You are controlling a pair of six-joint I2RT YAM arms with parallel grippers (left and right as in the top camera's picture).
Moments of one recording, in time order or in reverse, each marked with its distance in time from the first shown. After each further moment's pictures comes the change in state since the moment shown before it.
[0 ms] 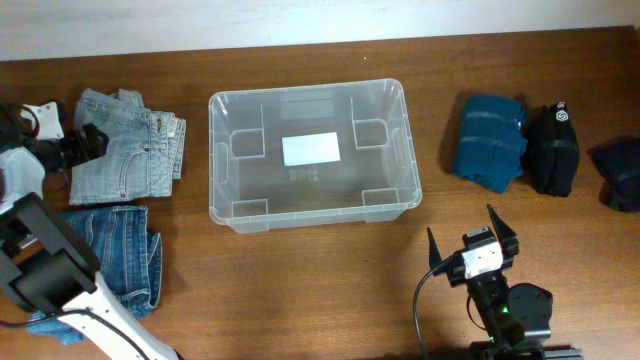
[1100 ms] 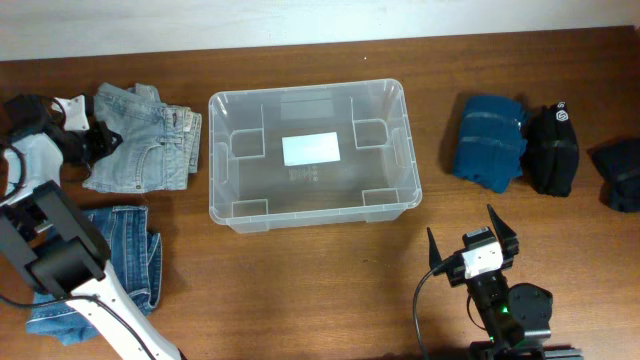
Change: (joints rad) left arm -0.080 0.091 0.144 -0.171 0.137 -0.060; right arm 0.000 0.000 0.000 0.000 0.000 0.001
